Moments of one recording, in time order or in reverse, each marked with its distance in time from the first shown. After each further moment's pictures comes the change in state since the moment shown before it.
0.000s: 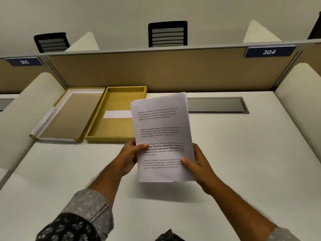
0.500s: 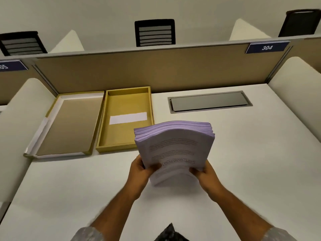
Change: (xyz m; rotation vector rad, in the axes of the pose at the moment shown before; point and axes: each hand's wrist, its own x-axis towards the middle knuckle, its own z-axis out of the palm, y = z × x) left_hand -0.018 -0.020 -0.101 0.236 -0.070 0.208; right_hand 0.015 0.039 0.118 -0.098 0.294 0.036
